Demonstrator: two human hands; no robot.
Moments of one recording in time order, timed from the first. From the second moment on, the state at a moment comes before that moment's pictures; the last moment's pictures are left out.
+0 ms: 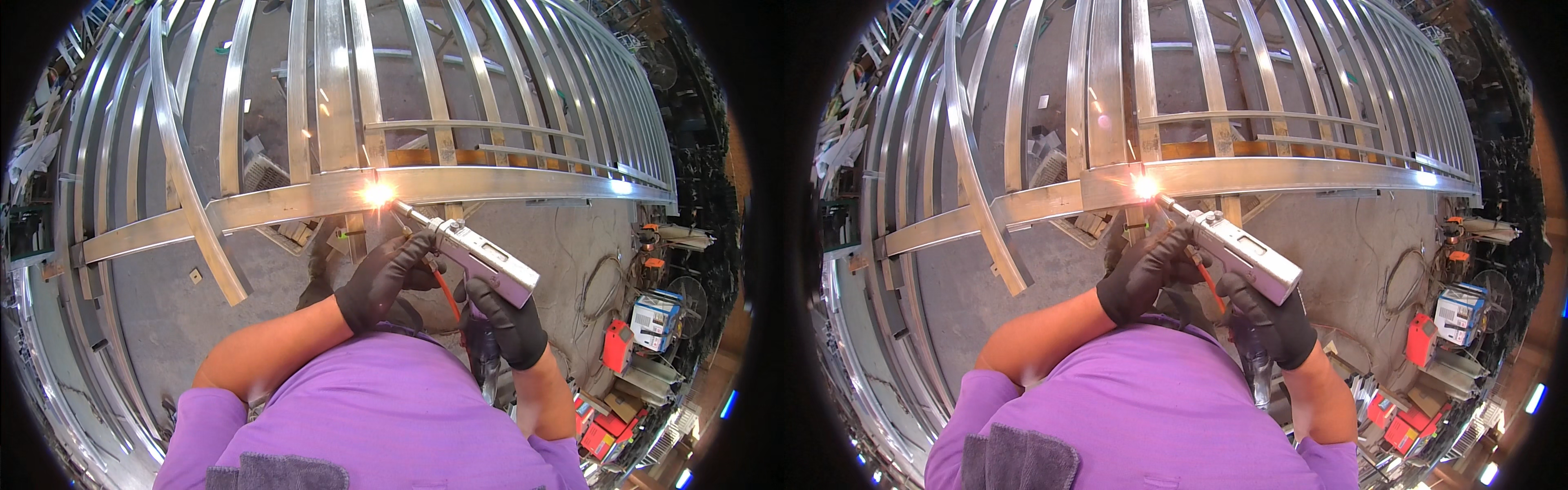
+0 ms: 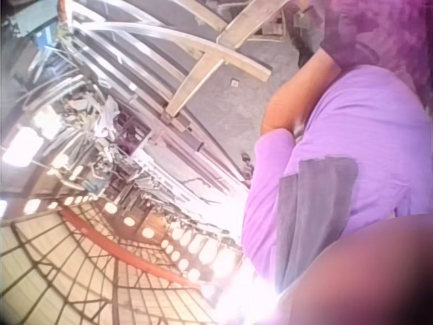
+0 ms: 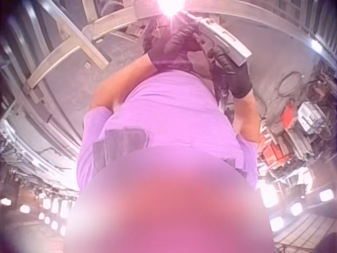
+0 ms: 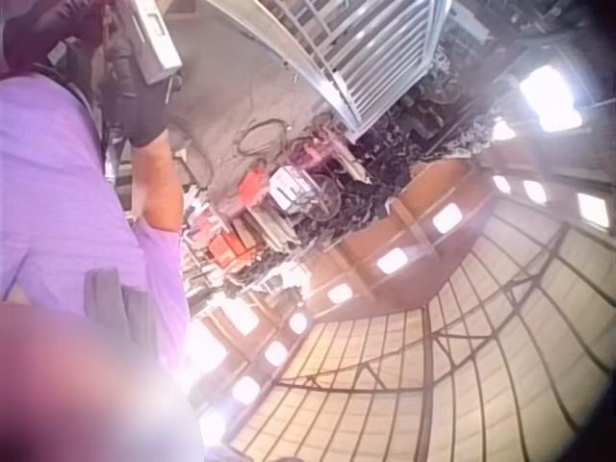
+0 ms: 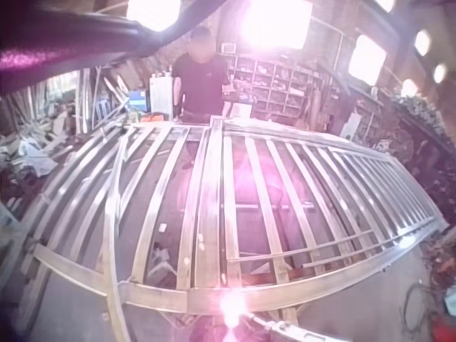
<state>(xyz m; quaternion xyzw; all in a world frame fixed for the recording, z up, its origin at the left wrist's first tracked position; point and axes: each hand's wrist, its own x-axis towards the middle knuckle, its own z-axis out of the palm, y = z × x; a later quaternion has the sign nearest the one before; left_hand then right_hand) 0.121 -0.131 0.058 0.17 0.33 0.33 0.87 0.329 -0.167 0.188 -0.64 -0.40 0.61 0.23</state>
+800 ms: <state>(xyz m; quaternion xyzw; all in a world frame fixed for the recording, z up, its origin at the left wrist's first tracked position) 0.115 -0.132 0.061 0.23 0.33 0.32 0.86 0.328 -0.169 0.186 -0.64 -0.36 0.62 0.26</state>
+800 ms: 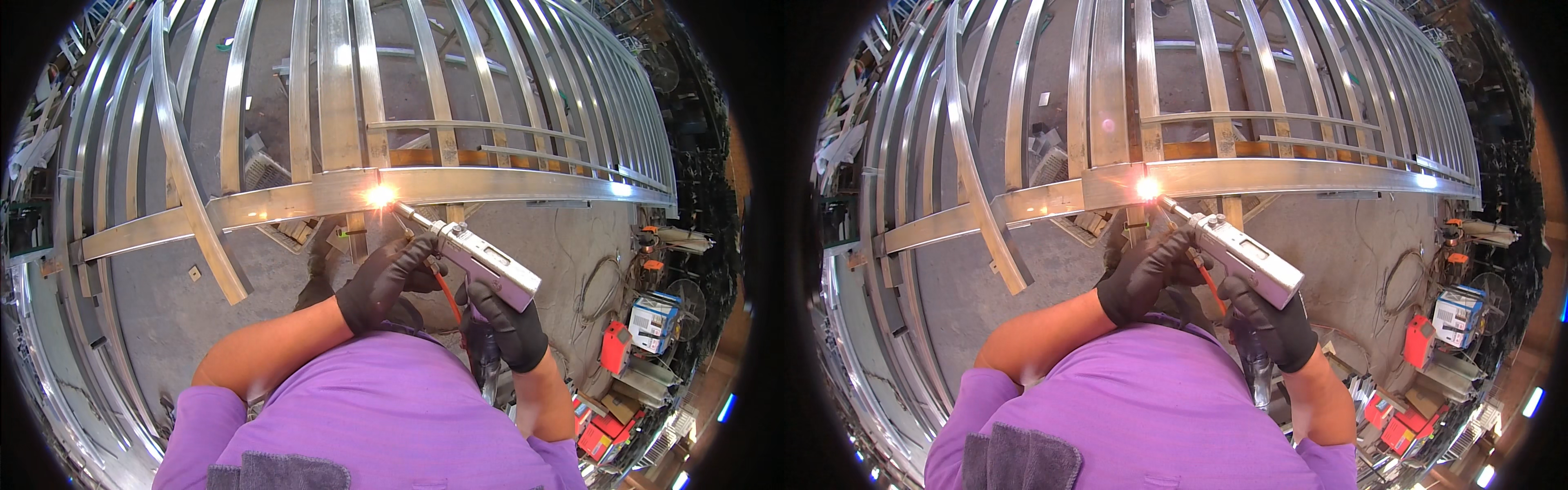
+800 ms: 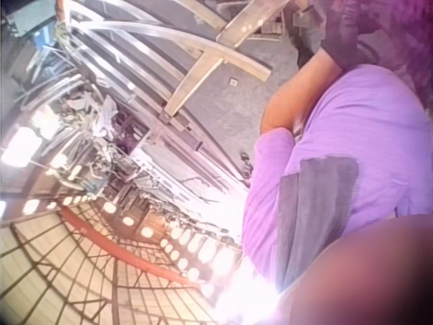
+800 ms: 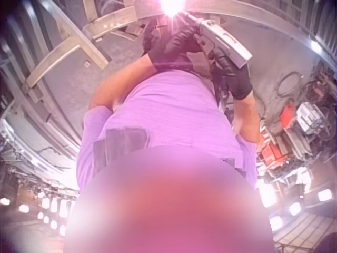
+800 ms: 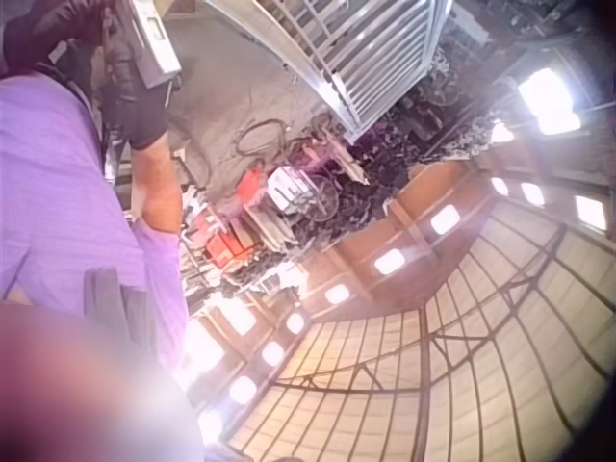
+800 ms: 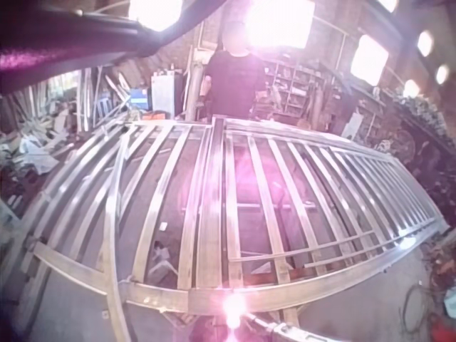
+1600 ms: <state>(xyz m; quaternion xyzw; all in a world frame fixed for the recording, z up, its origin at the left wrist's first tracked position) 0.118 -0.135 0.054 0.21 0.33 0.33 0.86 0.330 -0.171 0.188 -0.64 -0.38 0.62 0.24</state>
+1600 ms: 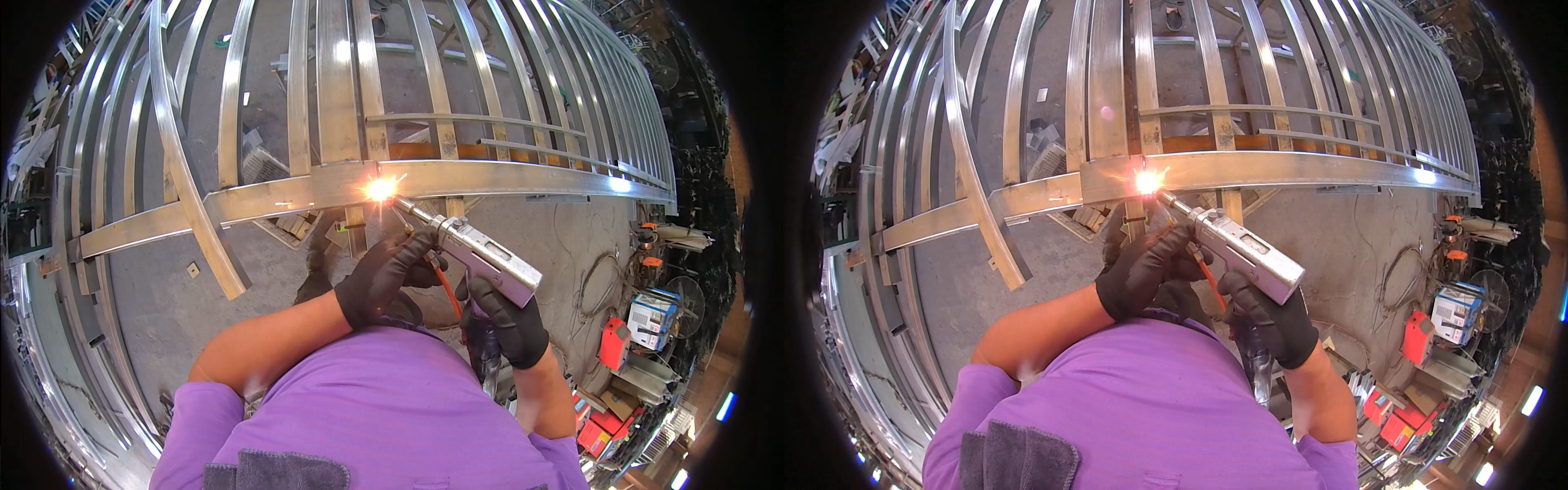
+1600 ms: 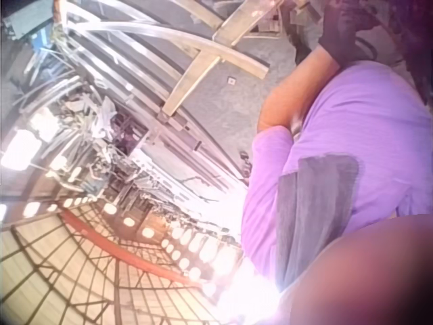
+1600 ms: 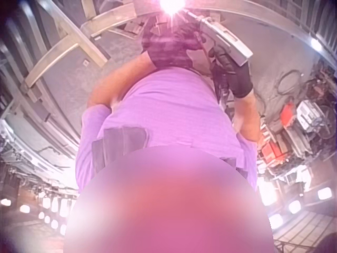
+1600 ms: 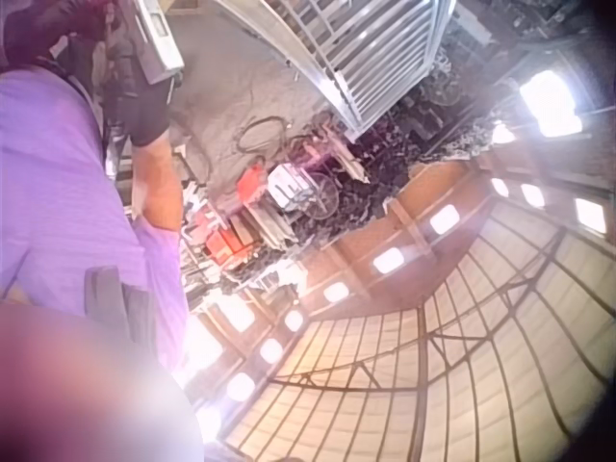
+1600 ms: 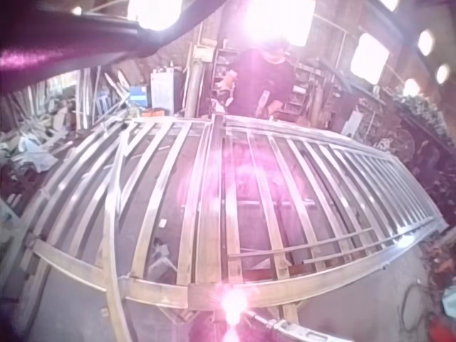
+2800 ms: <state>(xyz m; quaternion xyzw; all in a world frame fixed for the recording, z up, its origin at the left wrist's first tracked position) 0.116 -0.137 0.046 0.25 0.31 0.30 0.87 0.327 -0.172 0.184 -0.64 -0.37 0.62 0.26</state>
